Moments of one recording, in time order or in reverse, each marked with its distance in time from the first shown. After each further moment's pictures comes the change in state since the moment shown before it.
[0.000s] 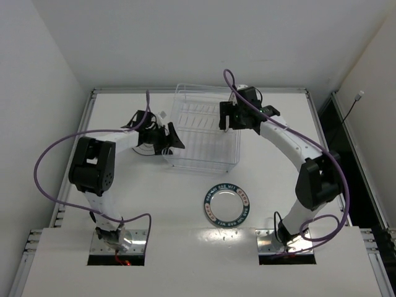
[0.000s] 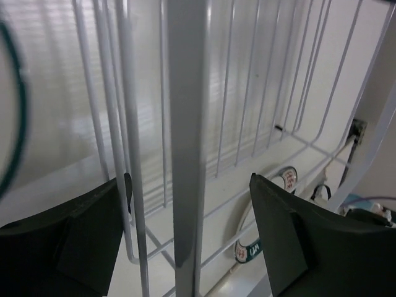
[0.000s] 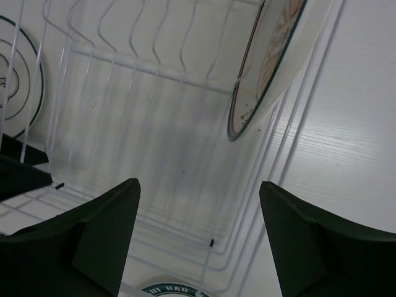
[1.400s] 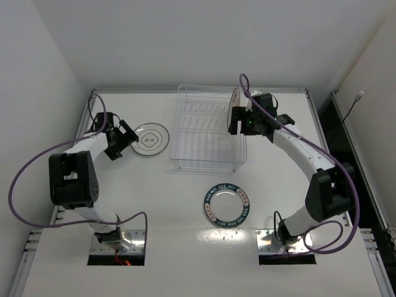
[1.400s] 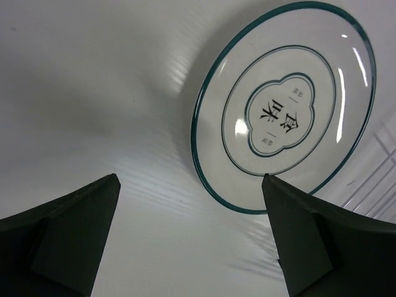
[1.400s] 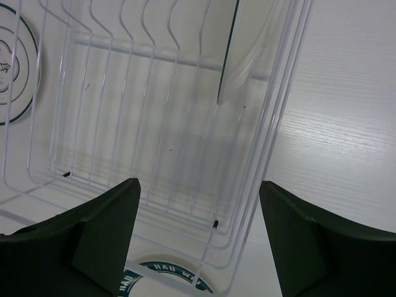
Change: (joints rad) left arm 0.299 -0.208 -0.077 -0.173 -0.574 -0.110; right arm -0.098 -0.141 -0.181 0.054 -0.107 -0.018
